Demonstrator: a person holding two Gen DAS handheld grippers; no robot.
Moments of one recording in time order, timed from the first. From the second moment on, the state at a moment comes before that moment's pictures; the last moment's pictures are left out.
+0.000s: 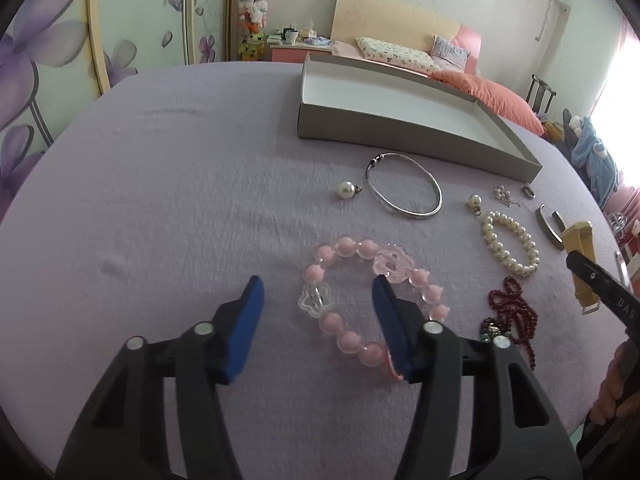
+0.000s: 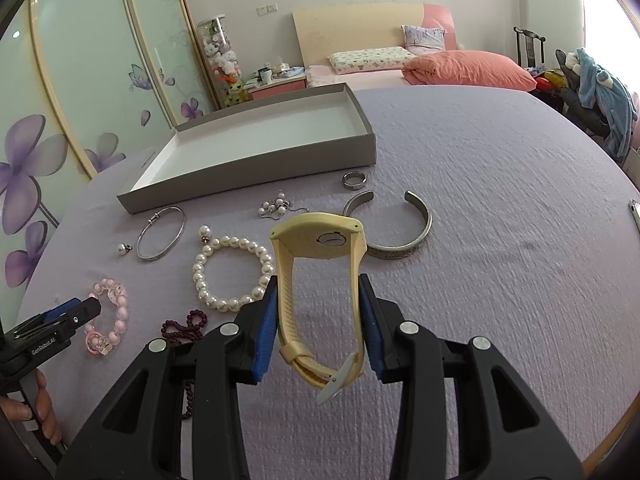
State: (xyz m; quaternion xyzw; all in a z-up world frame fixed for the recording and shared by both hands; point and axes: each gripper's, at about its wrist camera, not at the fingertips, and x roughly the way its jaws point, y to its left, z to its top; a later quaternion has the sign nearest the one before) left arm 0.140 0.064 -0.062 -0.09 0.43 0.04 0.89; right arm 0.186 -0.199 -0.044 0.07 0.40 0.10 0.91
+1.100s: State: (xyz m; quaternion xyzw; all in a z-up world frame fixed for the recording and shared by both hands) left arm 0.129 0.040 -0.026 -0.04 0.39 0.00 0.92; right arm 0.180 -0.198 -0.023 0.06 0.37 0.12 0.92
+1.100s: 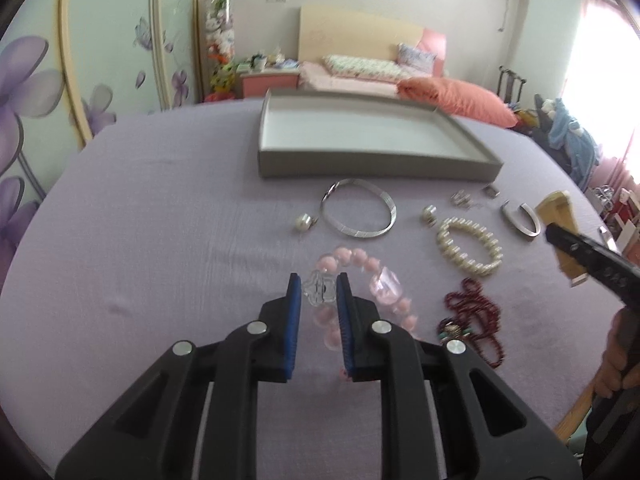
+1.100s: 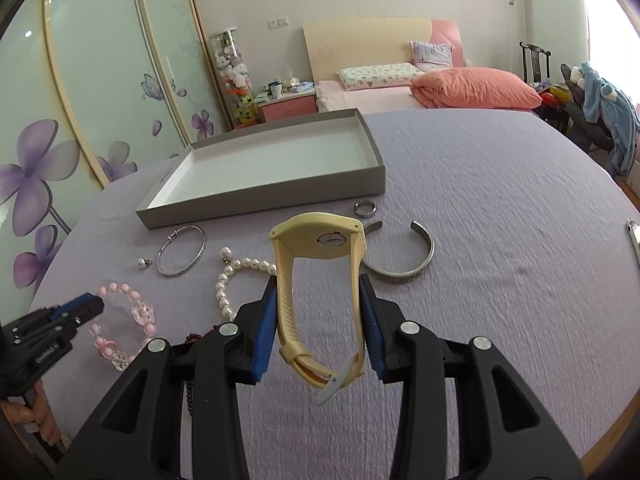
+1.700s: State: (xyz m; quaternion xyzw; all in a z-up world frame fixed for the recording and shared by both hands) left arm 0.135 0.023 0.021 -0.01 0.34 -0.03 0.94; right arm 0.188 -0.179 -0.004 0.04 0.34 0.15 0.93
